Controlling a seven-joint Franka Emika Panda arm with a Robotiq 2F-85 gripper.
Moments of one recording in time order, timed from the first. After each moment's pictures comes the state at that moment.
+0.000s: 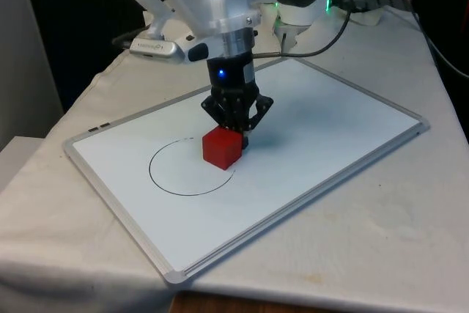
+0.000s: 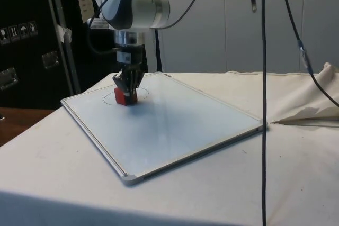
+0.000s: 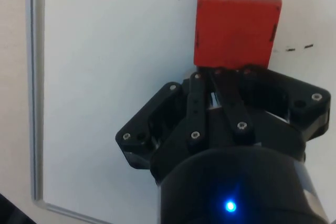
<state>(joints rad) 0.17 0.68 -0.34 -1.79 0.57 2.47 -0.34</state>
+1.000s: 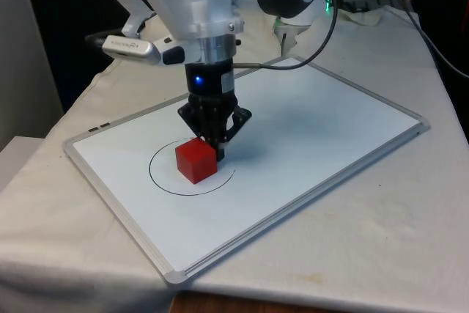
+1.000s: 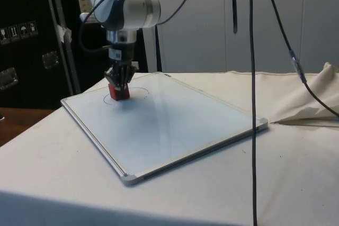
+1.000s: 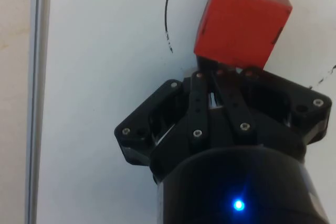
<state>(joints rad) 0.16 0.78 -0.39 -1.63 0.56 2.46 -0.26</state>
